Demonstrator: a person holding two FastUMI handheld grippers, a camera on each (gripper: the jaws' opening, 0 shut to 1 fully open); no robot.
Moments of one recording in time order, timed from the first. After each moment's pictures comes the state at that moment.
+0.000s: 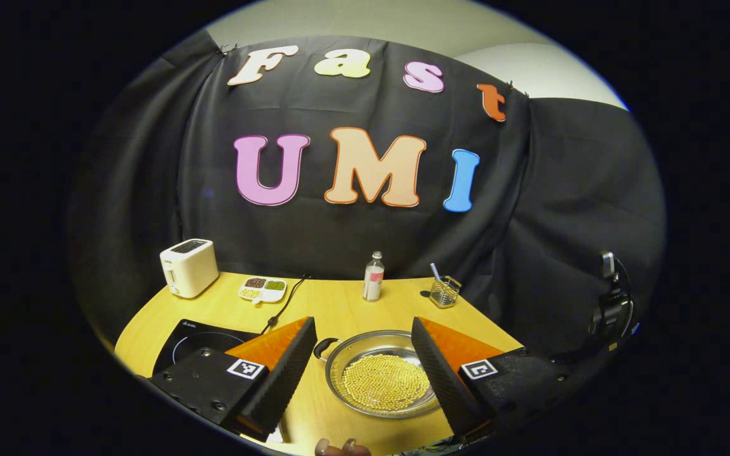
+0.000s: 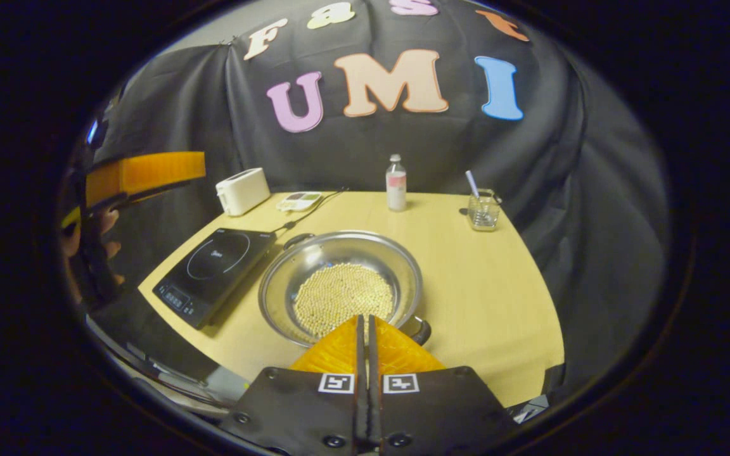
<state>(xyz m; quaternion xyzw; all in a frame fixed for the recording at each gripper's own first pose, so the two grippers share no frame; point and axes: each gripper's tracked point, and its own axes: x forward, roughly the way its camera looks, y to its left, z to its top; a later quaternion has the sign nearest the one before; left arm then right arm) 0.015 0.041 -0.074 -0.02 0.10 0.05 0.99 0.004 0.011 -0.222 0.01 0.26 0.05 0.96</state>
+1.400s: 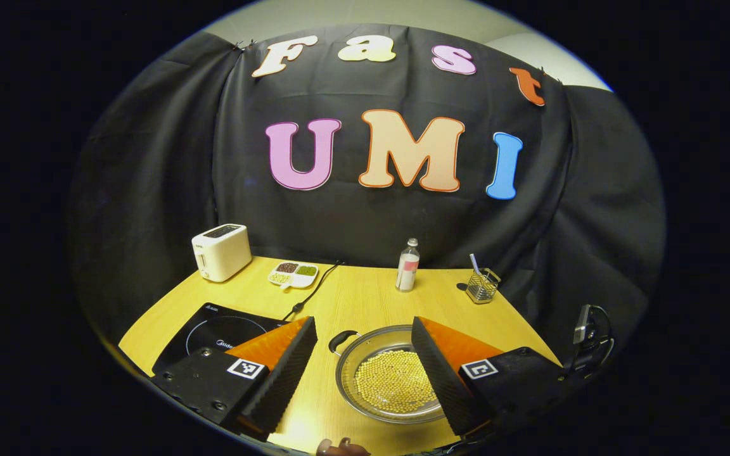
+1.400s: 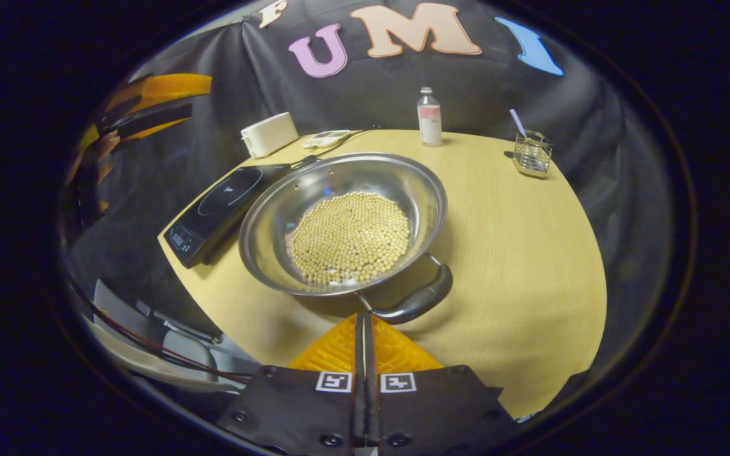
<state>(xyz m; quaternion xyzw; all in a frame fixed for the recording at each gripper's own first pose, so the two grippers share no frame) 0.035 0.047 -0.093 -0.02 0.13 0.15 0.98 0.013 -0.010 -0.323 0.00 0.36 0.15 0.92</state>
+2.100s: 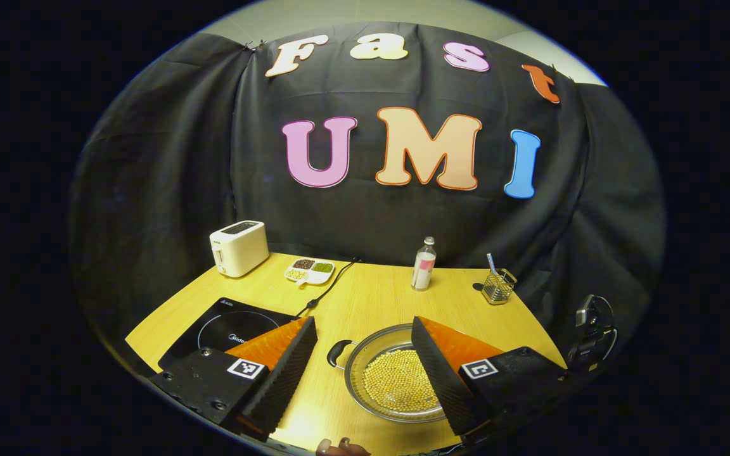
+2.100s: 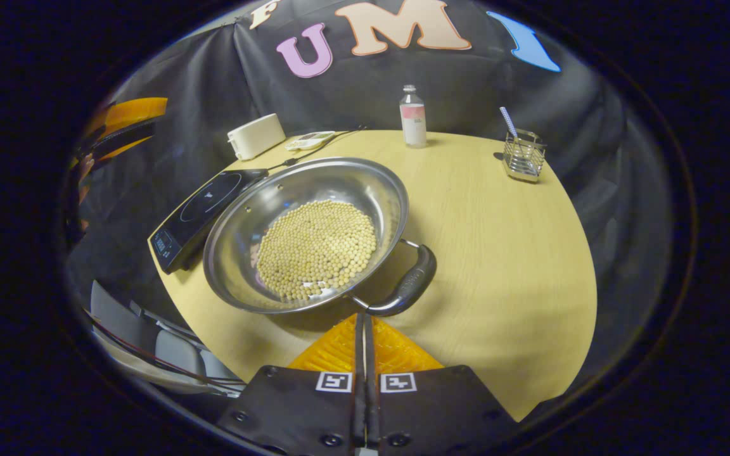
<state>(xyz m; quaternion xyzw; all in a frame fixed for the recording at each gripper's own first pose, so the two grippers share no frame) 0.029 0.054 -0.097 -0.03 0.13 0.20 0.97 0.057 -0.049 -0.326 0.00 0.36 0.14 0.92</state>
